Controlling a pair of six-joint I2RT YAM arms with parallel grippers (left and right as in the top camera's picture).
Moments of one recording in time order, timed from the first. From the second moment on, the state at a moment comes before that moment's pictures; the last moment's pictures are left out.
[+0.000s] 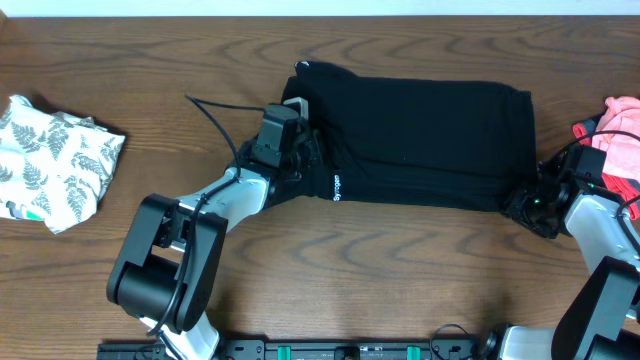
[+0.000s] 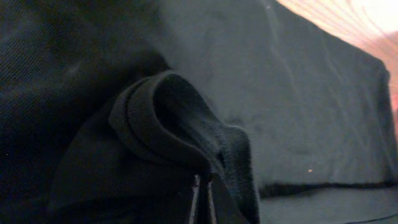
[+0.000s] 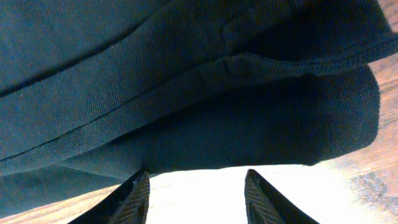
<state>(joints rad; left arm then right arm) -0.38 1.83 0.92 0.17 0.27 -0.59 -0.37 1.55 0.79 -0.58 -0.16 0.19</state>
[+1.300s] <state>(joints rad) -0.48 1.69 1.02 -0.27 0.03 -0.35 -0.37 1.55 0.79 -0.54 -0.24 0.17</state>
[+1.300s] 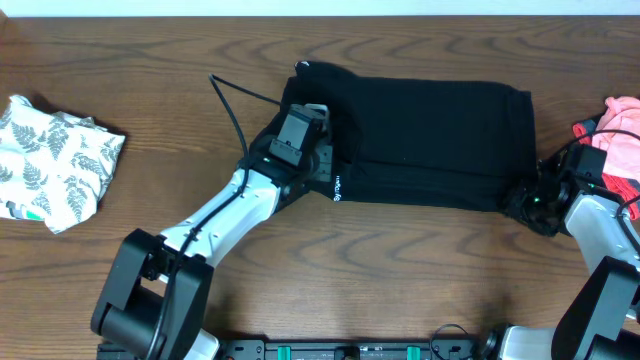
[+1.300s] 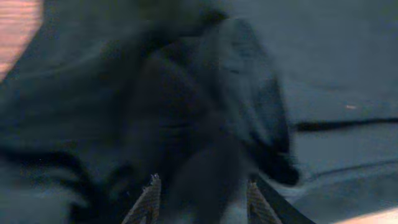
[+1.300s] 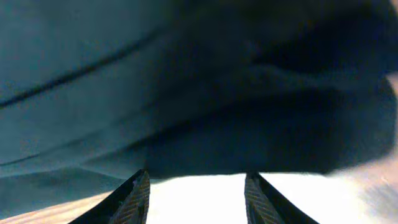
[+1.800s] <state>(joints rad) -0.35 1.67 1.02 -0.40 0.00 -0.35 -0.08 1.41 1.12 -0.52 -0.44 0.07</state>
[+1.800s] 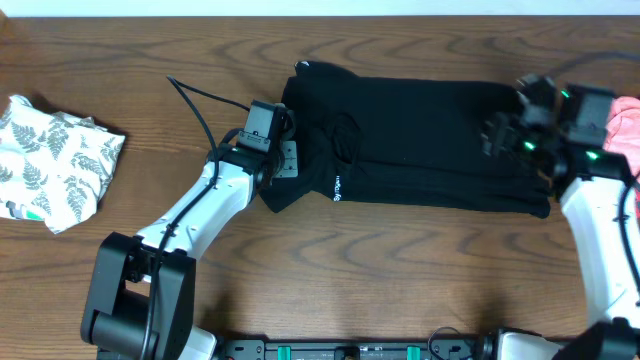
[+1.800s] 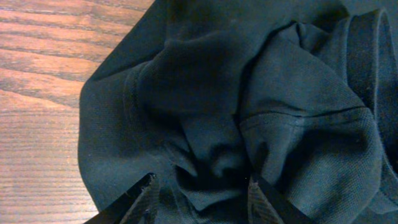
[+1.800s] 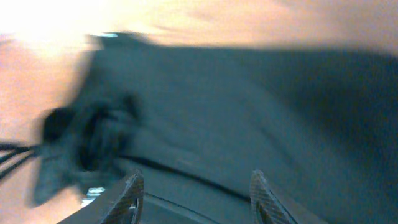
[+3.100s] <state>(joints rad) -0.35 1.83 1.00 -0.37 0.08 -0.34 0.39 1.93 1.12 -0.14 -0.41 0.22</state>
